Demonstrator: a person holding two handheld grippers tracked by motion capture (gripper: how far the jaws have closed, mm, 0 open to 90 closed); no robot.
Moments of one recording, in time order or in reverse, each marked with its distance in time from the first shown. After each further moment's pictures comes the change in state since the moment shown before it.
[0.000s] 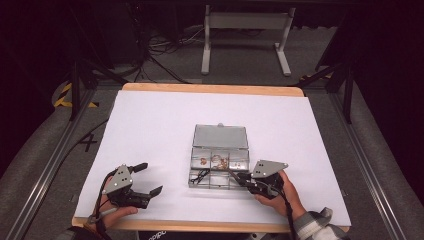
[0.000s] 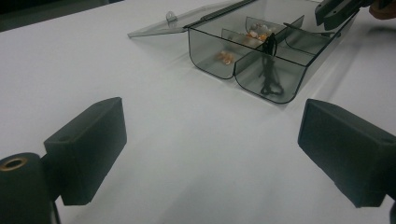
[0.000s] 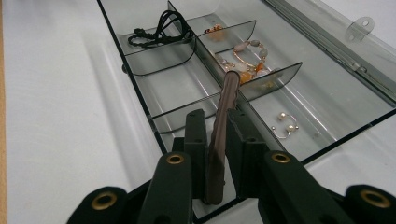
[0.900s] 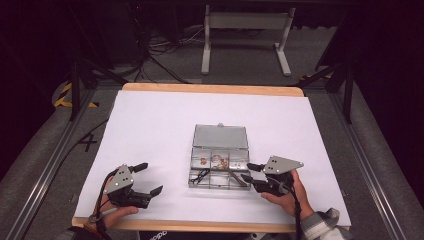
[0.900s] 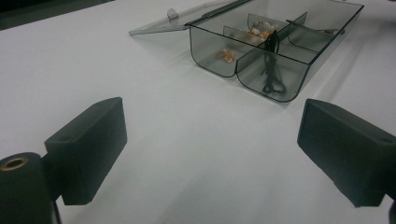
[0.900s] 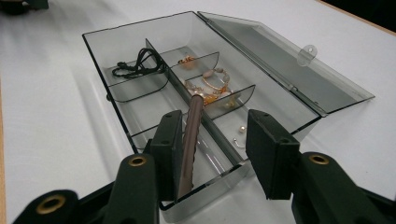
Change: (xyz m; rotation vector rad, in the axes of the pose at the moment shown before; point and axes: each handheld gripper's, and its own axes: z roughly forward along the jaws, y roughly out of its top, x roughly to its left) left arm -0.001 0.001 0.002 0.022 0.011 0.003; right arm -0.009 0.001 -0.026 -0.102 -0.069 0.038
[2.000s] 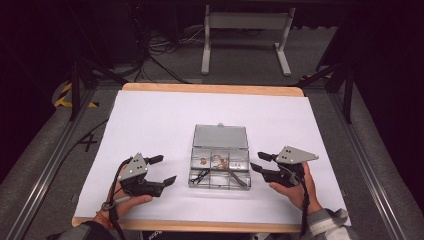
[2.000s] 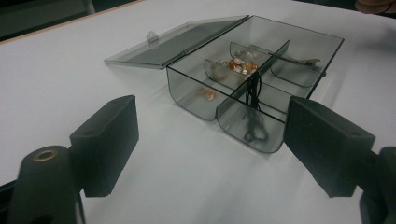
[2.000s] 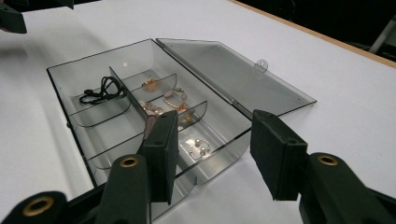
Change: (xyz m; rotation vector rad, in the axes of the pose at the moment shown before) left arm -0.007 0.043 0.027 -0.001 -0.075 -0.003; right arm -0.026 0.004 -0.017 -0.064 -0.076 0.074
